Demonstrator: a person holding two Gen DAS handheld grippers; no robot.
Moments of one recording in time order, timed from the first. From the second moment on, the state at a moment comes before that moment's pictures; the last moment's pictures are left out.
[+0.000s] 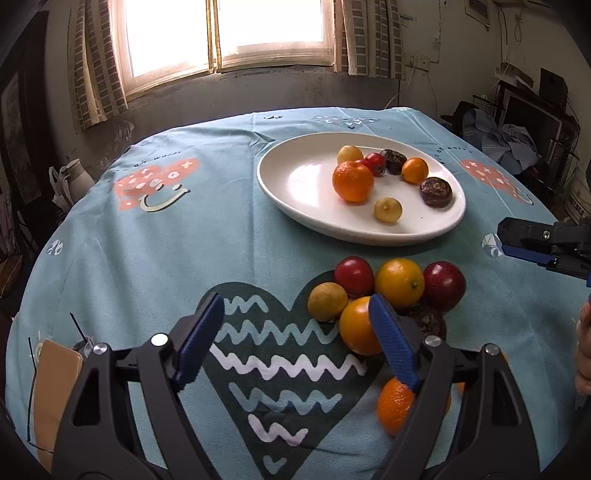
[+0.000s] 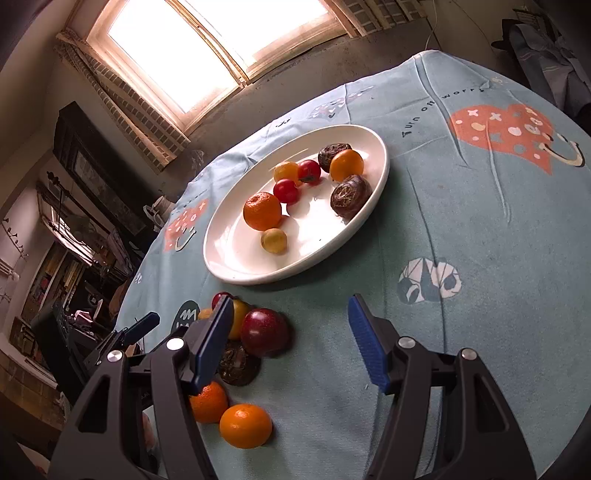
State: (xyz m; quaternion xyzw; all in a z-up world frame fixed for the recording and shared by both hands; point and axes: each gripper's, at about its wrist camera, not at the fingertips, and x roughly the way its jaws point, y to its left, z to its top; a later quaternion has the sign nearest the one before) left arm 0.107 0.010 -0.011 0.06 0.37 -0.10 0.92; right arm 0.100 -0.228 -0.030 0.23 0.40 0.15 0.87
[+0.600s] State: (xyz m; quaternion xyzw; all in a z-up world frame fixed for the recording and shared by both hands) left arm 0.086 0.035 -0.012 0.06 0.36 -0.08 0.93; right arm 0.099 -0.216 -0.029 0.21 0.40 0.17 0.87
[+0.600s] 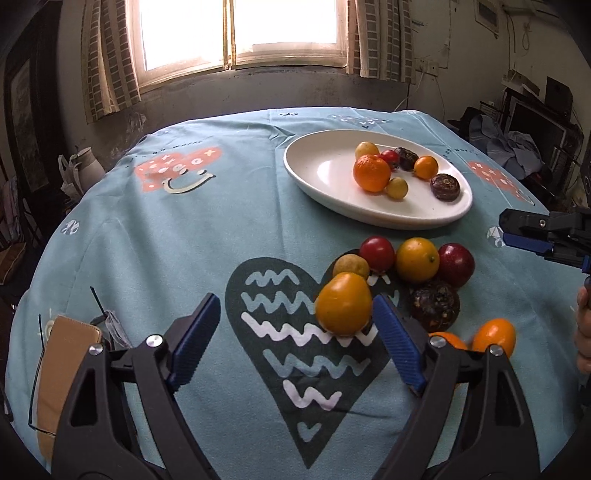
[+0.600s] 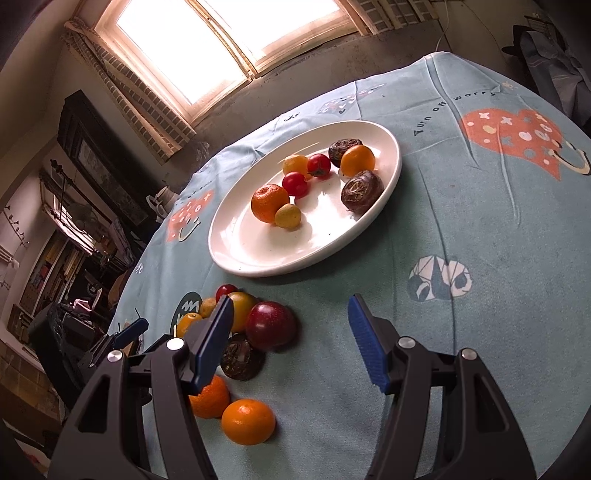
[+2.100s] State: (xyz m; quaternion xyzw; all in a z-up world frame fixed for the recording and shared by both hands) left arm 0.193 -0.023 0.013 0.03 0.38 -0.13 0.91; right arm 0.163 -0.207 -0.015 0.20 0.39 0.15 0.89
